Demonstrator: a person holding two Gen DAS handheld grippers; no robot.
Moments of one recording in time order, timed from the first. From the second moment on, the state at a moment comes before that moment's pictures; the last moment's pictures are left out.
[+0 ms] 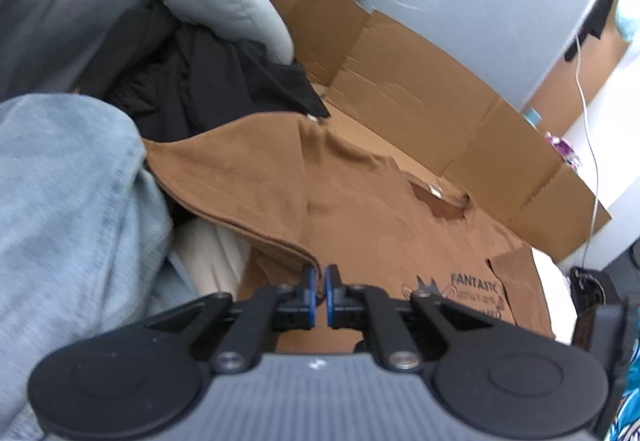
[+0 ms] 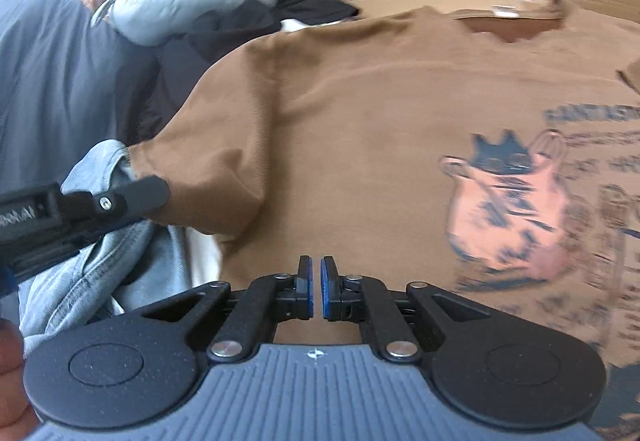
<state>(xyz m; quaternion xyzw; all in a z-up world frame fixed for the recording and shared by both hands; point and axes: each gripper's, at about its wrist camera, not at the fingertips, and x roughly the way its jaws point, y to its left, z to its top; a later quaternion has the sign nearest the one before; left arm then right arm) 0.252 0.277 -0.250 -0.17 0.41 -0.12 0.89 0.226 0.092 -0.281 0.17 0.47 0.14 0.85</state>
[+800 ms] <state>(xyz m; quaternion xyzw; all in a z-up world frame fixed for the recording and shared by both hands) 0.235 0.264 -0.258 -0.13 0.46 -0.13 0.87 0.214 0.054 -0.256 0.15 0.45 0.08 0.88</state>
